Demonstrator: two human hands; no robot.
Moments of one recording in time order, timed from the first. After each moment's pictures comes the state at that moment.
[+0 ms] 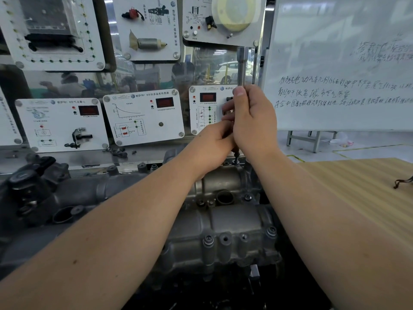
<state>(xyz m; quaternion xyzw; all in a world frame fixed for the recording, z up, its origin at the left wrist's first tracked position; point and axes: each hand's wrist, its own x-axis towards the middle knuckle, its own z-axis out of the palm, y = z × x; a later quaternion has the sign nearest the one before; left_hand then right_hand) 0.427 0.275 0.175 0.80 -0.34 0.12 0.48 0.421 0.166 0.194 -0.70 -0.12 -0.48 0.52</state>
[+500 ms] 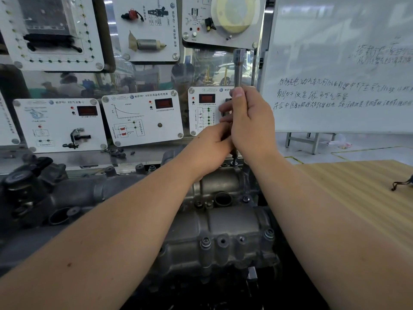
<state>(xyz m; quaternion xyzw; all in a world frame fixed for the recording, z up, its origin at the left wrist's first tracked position) 0.427 0.275 0.175 0.80 -0.33 0.12 0.48 0.418 0.168 0.194 -0.69 -0.14 -0.48 0.52</state>
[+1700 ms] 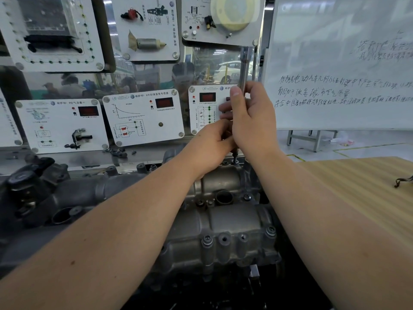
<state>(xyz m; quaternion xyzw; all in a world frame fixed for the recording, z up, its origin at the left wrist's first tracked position) 0.428 0.275 0.175 0.80 -0.34 0.11 0.48 0.419 0.165 0.194 -0.68 -0.14 -0.46 0.55</state>
